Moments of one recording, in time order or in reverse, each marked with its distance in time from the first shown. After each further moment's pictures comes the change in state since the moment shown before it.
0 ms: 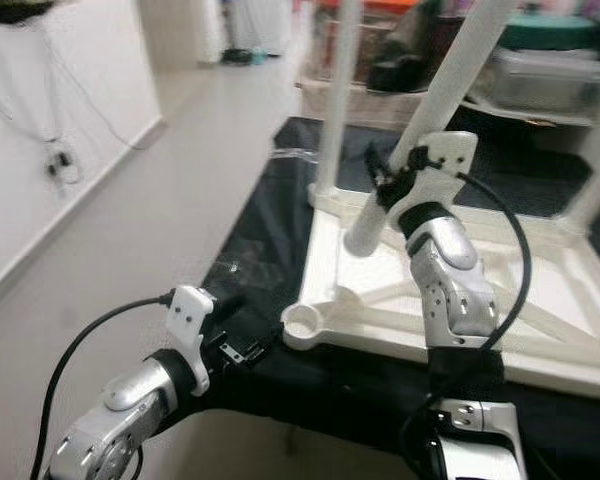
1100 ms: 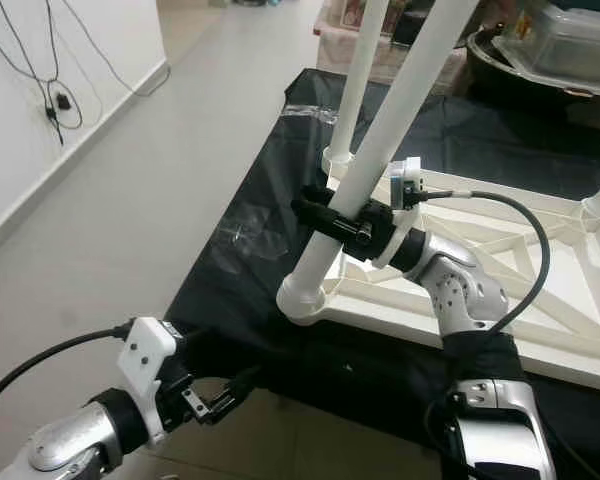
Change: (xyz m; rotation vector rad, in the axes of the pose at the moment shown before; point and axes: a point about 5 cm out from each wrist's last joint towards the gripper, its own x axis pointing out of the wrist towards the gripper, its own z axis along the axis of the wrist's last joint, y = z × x) left arm -0.056 -0.023 0.013 -0.004 0.101 -0.058; right arm -0.016 0.003 -0.017 0.133 0.091 0.700
